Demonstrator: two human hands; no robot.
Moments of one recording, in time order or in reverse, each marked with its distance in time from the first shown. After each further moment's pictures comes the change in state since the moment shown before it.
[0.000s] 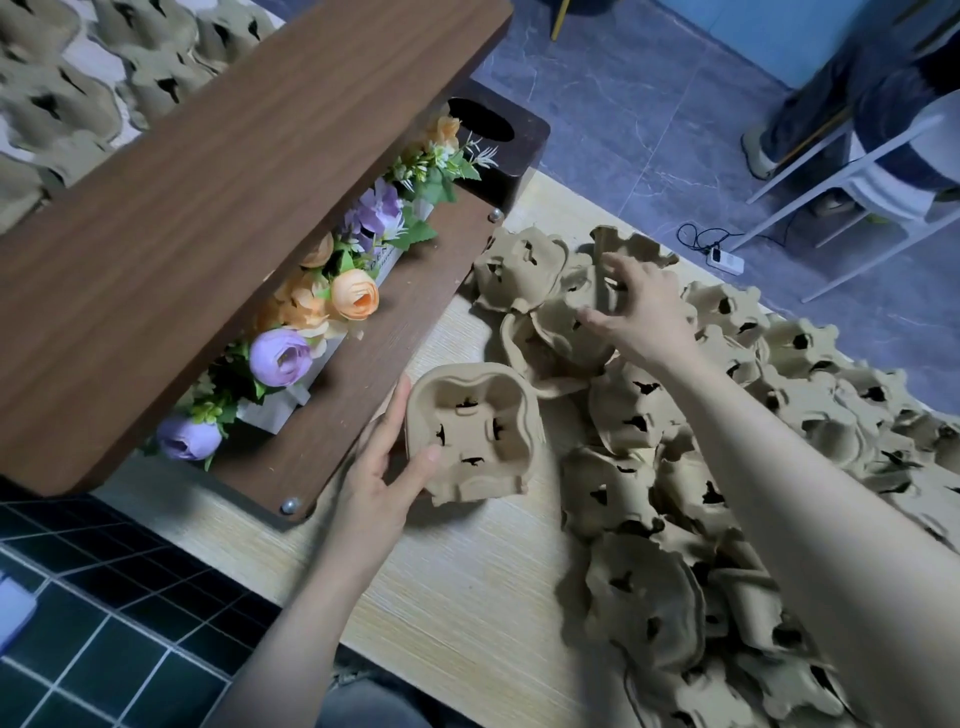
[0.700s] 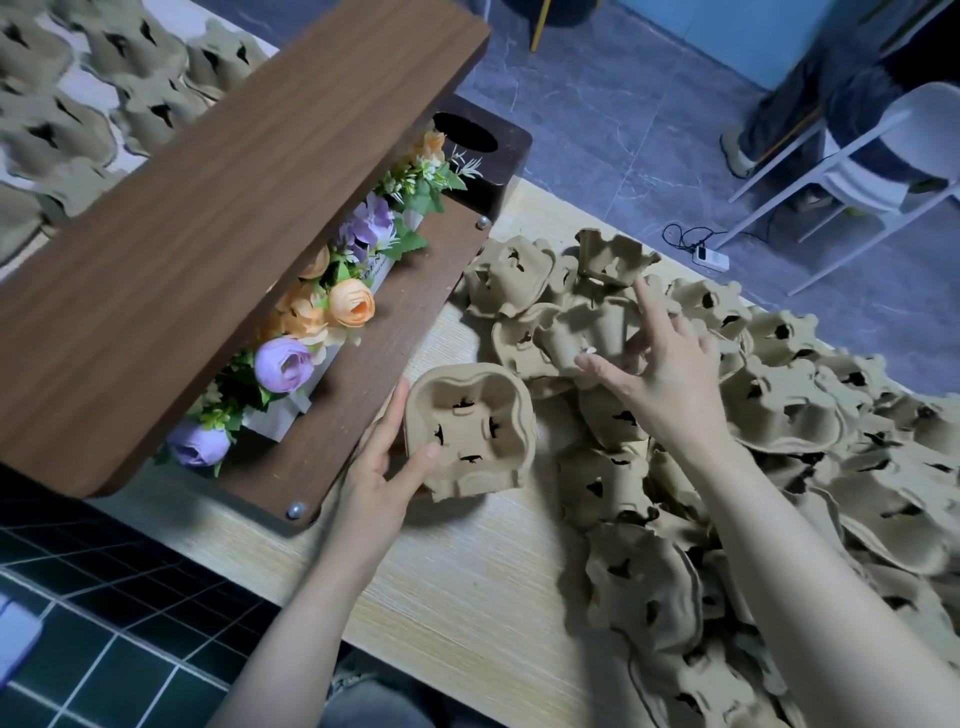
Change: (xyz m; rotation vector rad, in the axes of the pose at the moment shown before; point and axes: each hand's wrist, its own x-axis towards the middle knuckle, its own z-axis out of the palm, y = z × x) left_hand 0.002 0.000 -0.004 -0.027 -0.025 -0.016; right_hand -0.083 -0.004 -0.016 0.002 0.195 -0.030
